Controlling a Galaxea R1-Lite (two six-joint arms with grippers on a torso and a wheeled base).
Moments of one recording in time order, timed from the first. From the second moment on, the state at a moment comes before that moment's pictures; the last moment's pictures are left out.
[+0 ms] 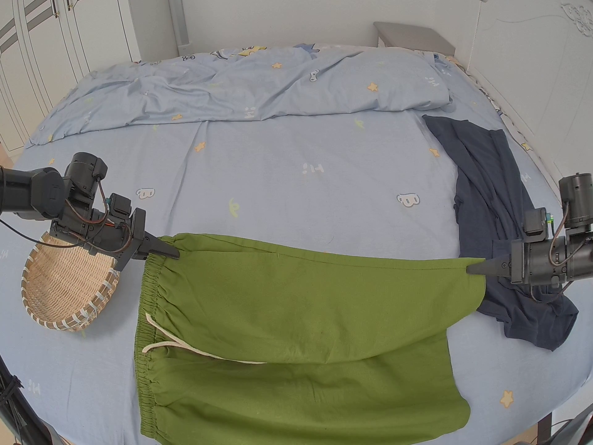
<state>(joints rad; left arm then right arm) 0.04 1.92 -1.36 0.43 -0.76 -0.25 0.10 1.51 -0.80 0.00 0.61 0.19</state>
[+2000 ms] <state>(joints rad) 0.12 2.00 -1.32 -0.08 -0.62 -0.27 0.13 2.12 -1.73 -0.04 0.52 0.22</state>
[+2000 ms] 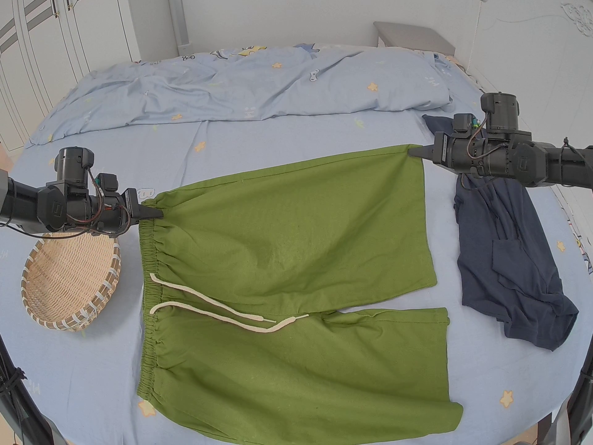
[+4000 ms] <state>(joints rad) 0.09 1.74 -0.98 -0.08 -0.69 -0.45 0.13 1.82 -1.00 0.01 0.52 0.16</state>
